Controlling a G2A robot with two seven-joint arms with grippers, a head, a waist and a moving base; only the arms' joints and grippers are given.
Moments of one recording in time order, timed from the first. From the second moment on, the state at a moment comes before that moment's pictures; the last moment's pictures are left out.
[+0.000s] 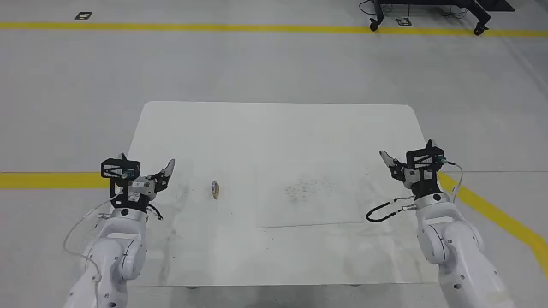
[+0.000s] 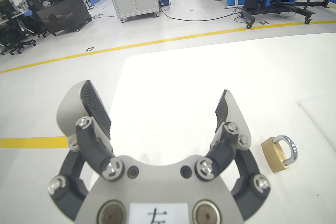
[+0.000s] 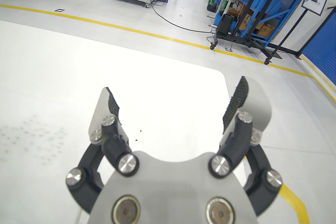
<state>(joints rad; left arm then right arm) 1.73 -1.15 -1.60 -1.80 1.33 0.00 0.00 -1.73 -1.15 1.60 -1.80 -1.33 0.00 0.00</state>
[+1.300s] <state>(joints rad) 1.73 -1.15 -1.60 -1.80 1.33 0.00 0.00 -1.63 -1.15 1.25 -1.74 -1.58 -0.57 -0.19</state>
